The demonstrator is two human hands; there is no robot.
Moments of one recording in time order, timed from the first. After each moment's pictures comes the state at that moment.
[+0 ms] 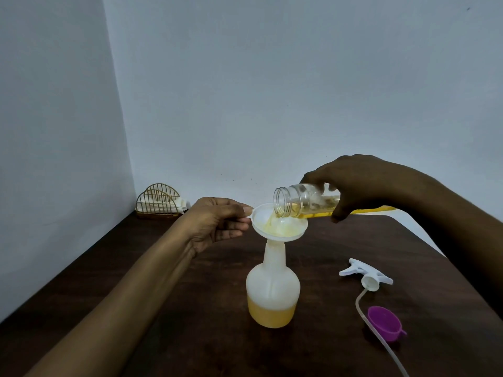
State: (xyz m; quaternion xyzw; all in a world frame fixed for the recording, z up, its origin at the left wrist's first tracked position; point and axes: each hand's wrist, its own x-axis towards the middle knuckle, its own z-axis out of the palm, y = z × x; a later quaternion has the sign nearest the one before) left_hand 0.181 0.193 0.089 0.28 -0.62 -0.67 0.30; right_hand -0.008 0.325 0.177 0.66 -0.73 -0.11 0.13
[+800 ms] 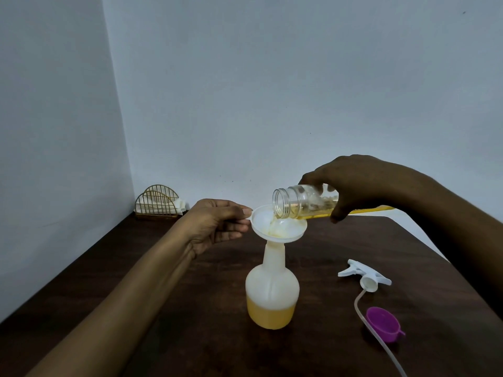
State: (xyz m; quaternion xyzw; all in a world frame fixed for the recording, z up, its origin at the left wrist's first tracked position) left_hand 0.182 0.193 0.088 0.28 -0.62 -0.67 0.30; right_hand -0.007 0.324 0.178 0.66 -0.73 -0.12 0.14
